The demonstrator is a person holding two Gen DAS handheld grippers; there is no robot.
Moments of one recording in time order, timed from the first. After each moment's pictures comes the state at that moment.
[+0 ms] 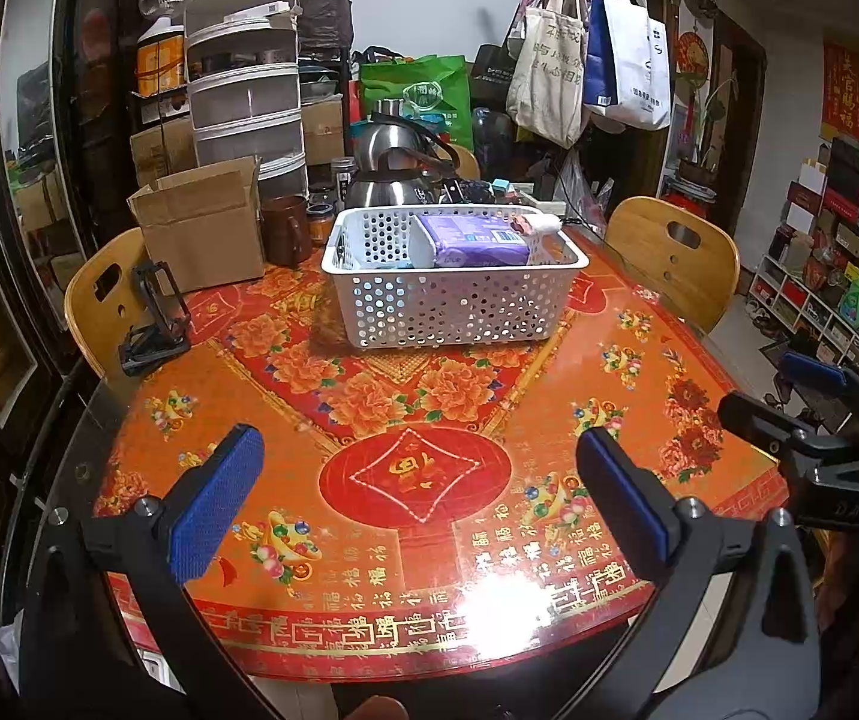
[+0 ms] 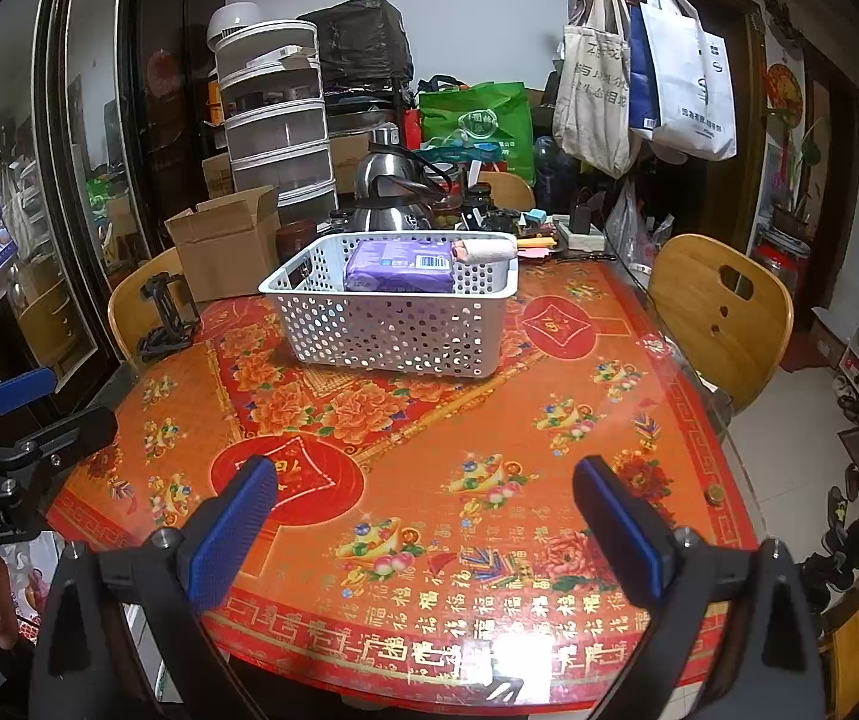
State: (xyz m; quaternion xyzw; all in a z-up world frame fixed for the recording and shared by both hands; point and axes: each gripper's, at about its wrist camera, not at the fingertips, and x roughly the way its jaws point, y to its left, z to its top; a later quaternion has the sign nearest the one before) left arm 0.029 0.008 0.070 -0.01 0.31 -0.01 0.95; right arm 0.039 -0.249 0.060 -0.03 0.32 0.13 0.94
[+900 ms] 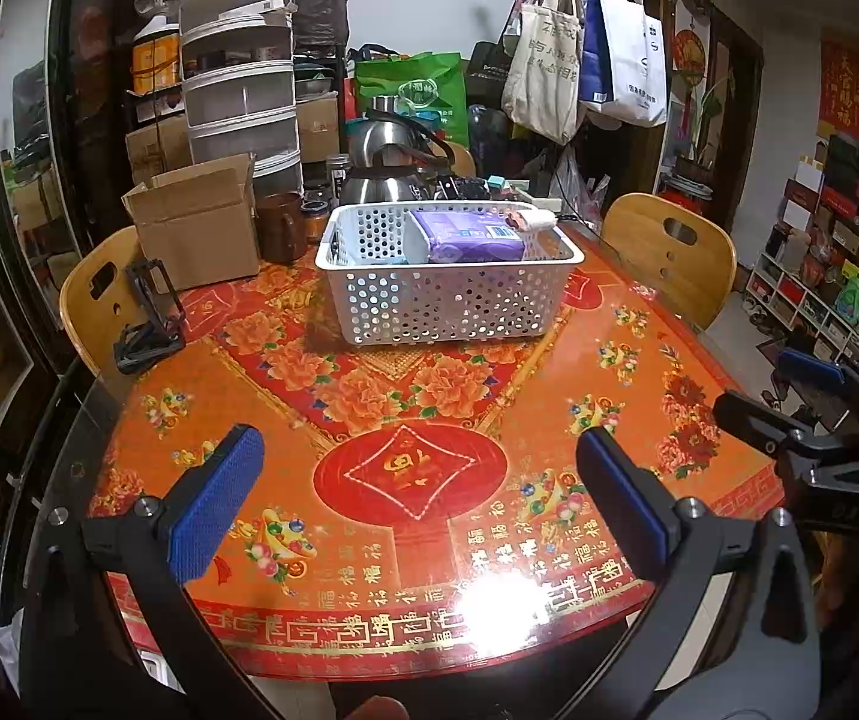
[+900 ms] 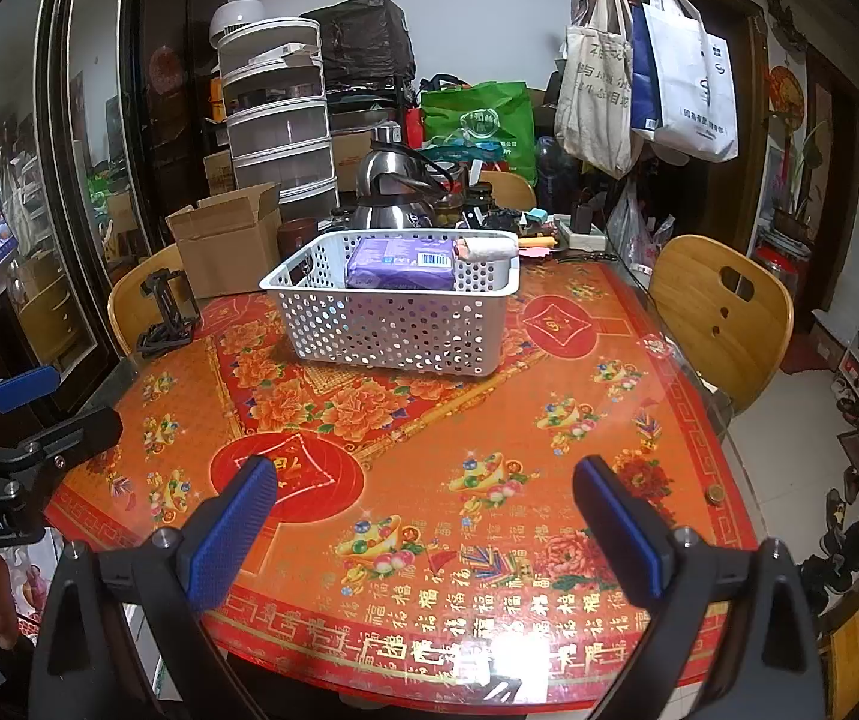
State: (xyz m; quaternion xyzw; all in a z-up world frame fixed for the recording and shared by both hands) left arm 0.028 0.002 0.066 0.00 0.31 -0.02 0.95; right arm 0.036 -0.248 0.060 -0.03 0.32 0.13 0.94
